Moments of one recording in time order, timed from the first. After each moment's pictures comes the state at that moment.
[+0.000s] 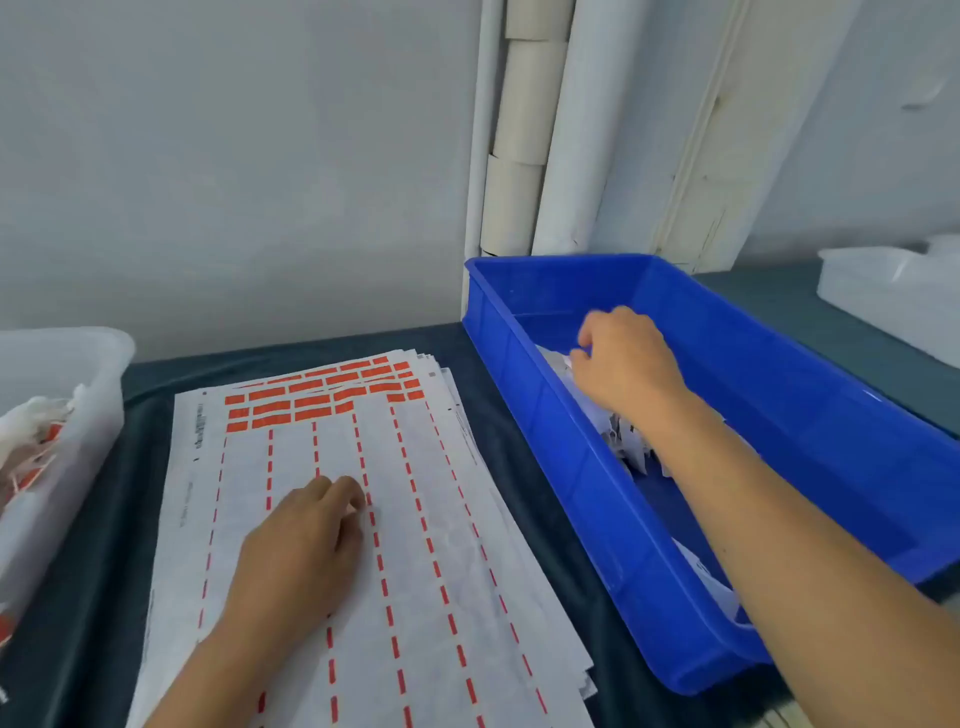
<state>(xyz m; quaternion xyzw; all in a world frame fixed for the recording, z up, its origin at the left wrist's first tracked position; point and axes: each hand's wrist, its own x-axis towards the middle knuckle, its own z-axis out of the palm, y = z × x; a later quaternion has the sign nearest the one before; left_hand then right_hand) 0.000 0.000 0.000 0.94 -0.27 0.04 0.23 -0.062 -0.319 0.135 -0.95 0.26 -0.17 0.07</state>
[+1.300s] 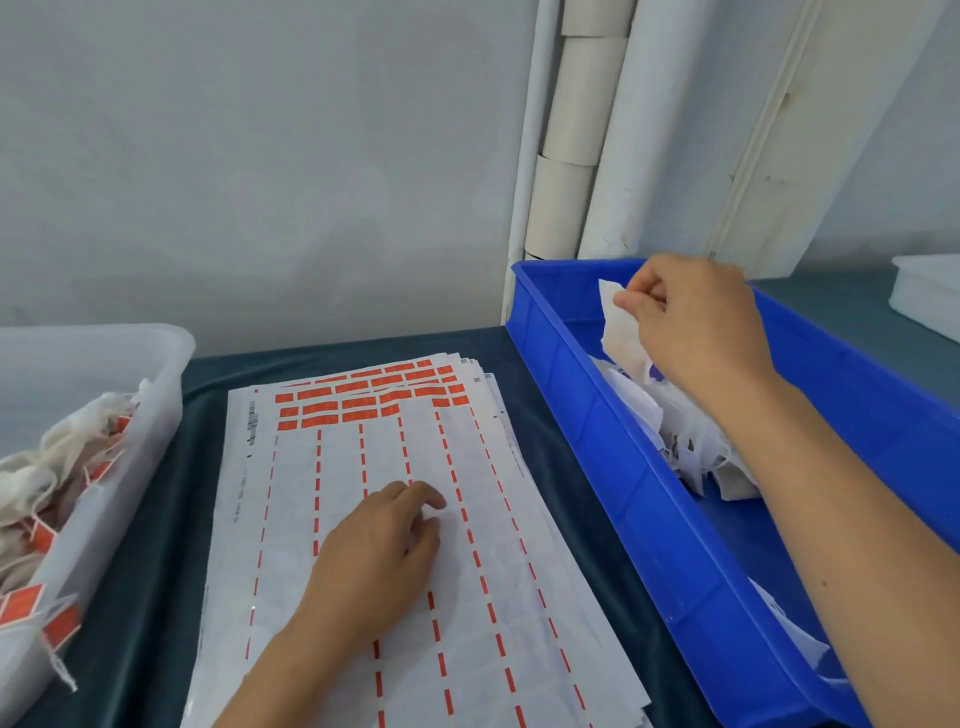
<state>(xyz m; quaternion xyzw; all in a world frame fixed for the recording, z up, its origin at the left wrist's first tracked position) -0.007 -0.012 0.004 0.92 -0.28 -0.03 0.29 -0.060 -0.297 0.182 -0.91 0.23 -0.31 0.15</state>
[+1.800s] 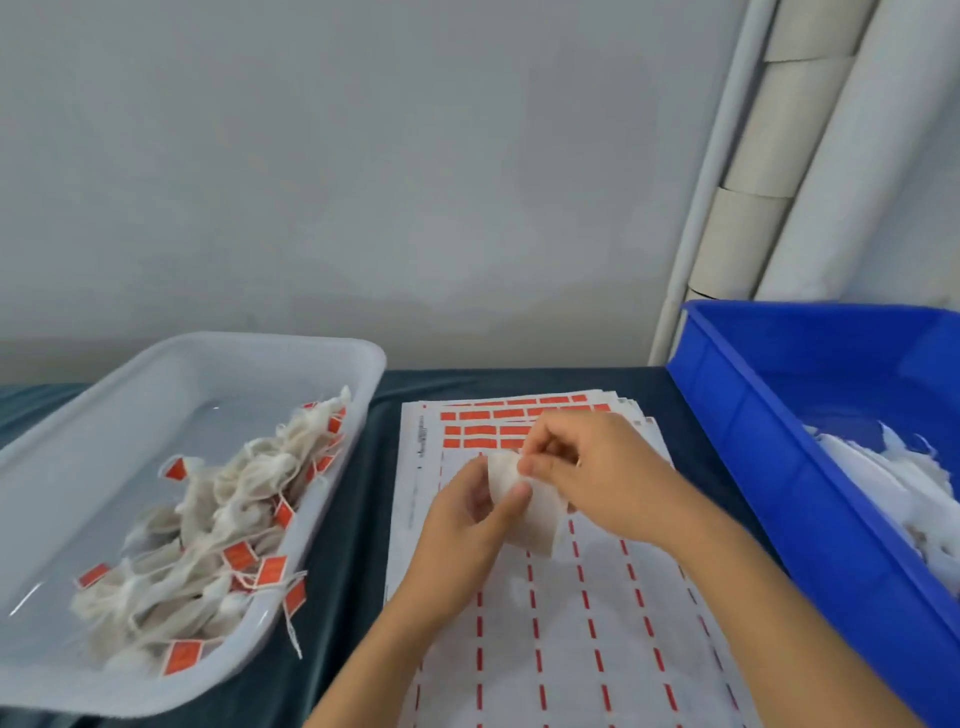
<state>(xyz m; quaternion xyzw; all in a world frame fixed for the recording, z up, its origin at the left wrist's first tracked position) 0.027 0.044 0.026 0.74 -0.20 -0.04 0.64 0.015 -0.133 0.103 -0.92 -0.07 -0.05 0.38</state>
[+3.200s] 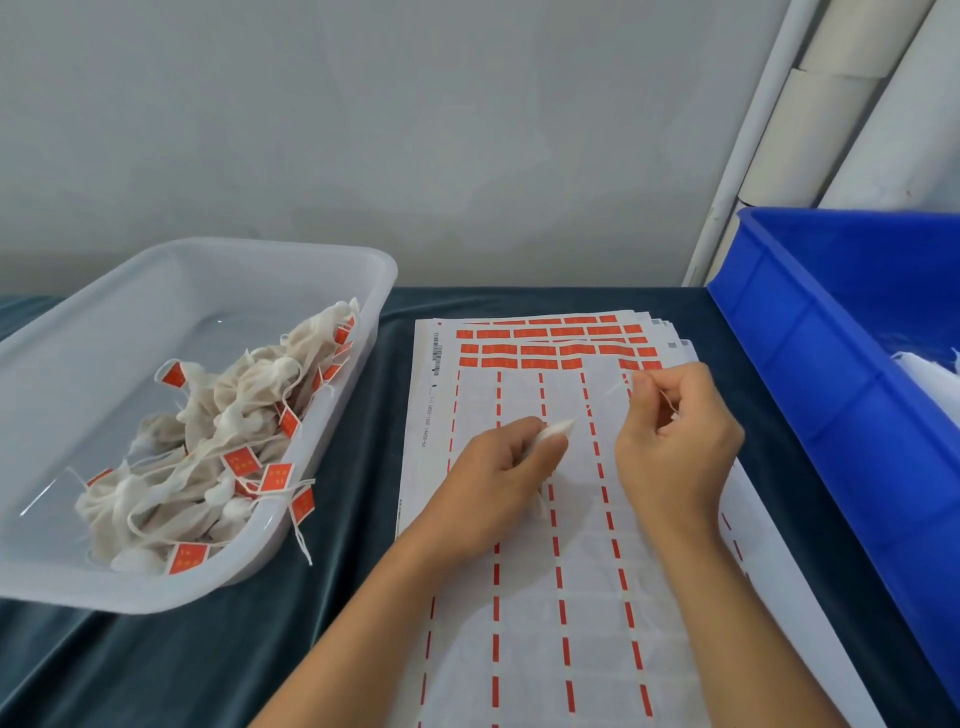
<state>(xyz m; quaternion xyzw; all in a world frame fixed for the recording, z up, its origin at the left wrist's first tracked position) 0.029 0.046 -0.002 0.82 -0.22 -0.12 0.51 0.002 -0.125 0.009 -0.79 0.13 -0.45 0.41</state>
